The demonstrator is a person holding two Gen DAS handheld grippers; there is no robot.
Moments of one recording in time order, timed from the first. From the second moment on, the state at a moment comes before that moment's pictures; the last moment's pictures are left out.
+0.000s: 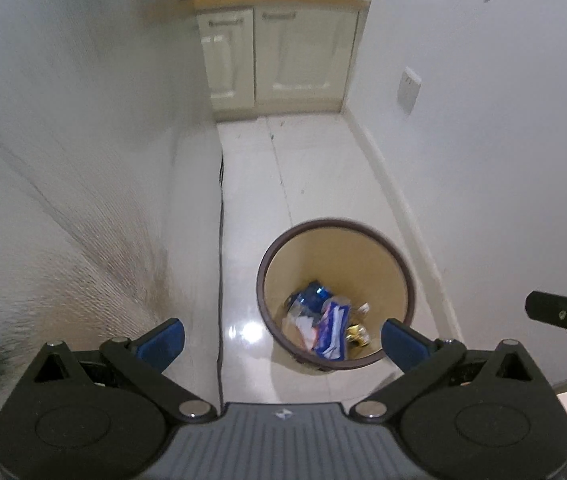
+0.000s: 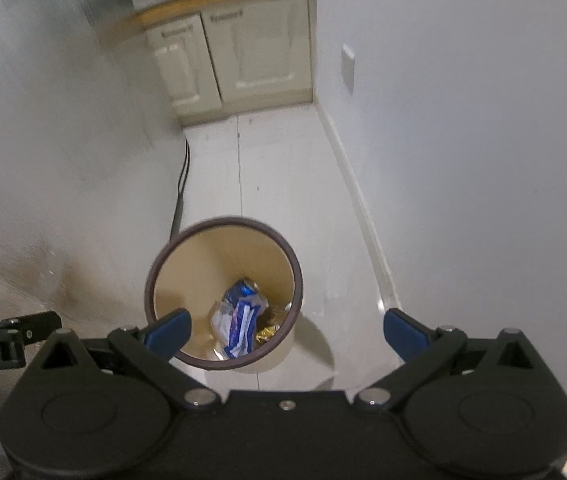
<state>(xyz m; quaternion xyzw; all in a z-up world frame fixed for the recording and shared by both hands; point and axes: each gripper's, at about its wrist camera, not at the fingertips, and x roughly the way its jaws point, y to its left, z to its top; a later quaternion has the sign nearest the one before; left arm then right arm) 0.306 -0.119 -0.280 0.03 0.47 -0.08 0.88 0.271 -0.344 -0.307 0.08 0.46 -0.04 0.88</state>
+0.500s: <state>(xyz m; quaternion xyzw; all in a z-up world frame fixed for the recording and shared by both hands) 0.237 -0.128 -0.160 0.02 0.34 -0.13 0.93 0.189 -0.355 -0.186 0.09 0.34 -0.05 0.94</state>
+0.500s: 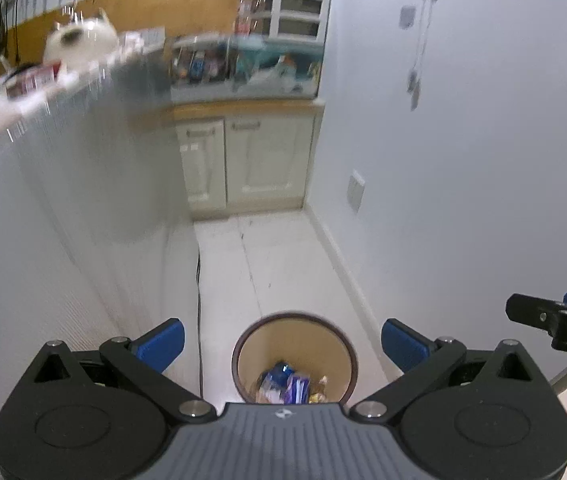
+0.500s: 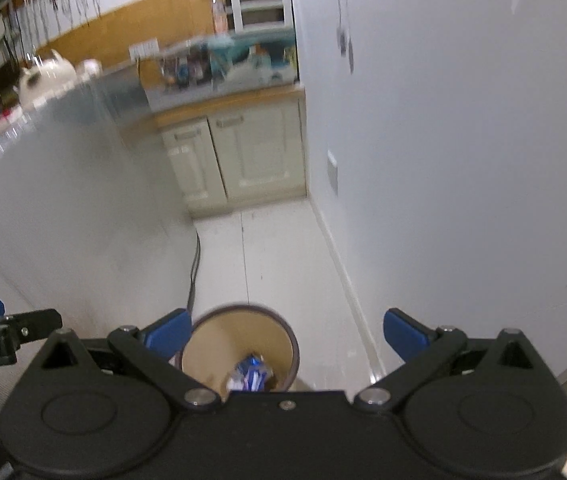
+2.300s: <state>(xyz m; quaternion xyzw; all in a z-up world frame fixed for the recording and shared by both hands) 0.255 0.164 -0.016 0.04 0.28 -0.08 0.96 0.285 -0.090 0.036 -0.04 0.10 0.23 0.97</state>
